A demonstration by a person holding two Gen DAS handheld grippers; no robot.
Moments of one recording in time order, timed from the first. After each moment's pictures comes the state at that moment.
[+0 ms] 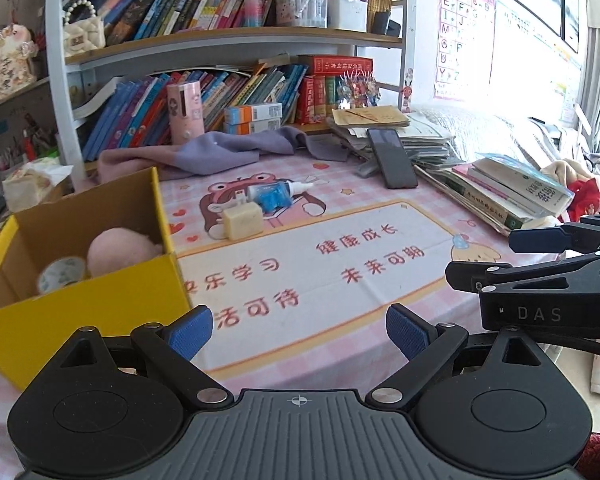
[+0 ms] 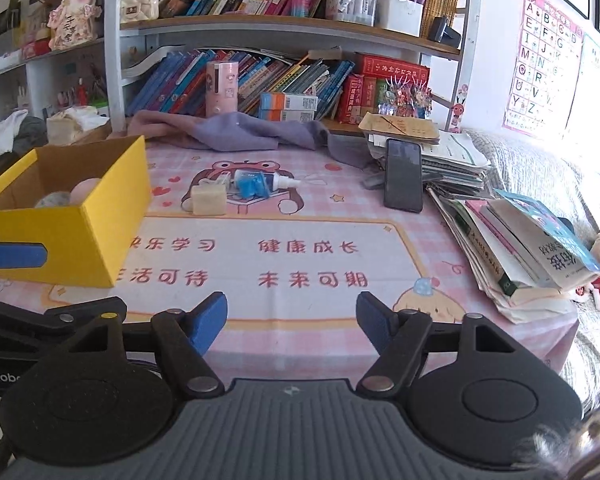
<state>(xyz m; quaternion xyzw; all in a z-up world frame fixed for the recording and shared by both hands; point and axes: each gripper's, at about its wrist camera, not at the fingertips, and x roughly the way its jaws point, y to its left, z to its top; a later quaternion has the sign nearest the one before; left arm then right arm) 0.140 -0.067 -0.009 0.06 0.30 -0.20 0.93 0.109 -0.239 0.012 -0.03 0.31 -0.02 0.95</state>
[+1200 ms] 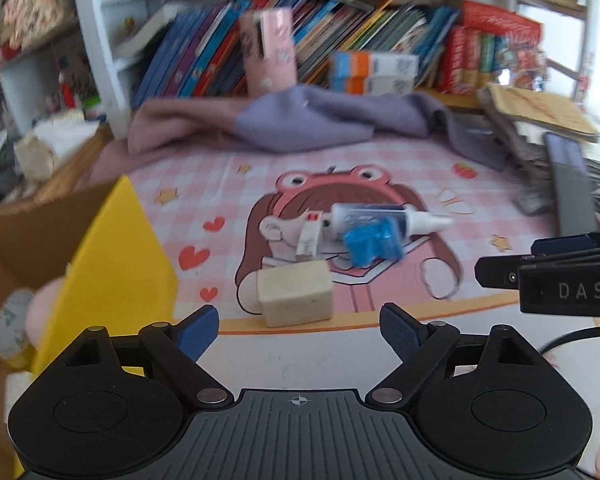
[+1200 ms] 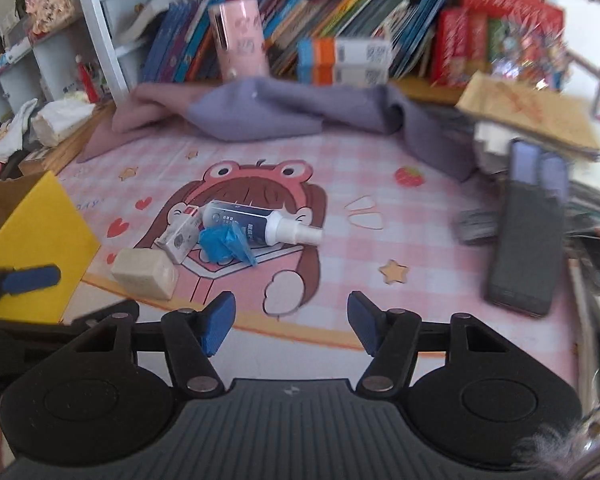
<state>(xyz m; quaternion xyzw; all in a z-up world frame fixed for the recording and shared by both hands) 0.379 -0.145 -0.061 0.02 0.40 0.03 0.92 0.437 -0.320 -0.039 0.00 0.41 0.17 0.89</state>
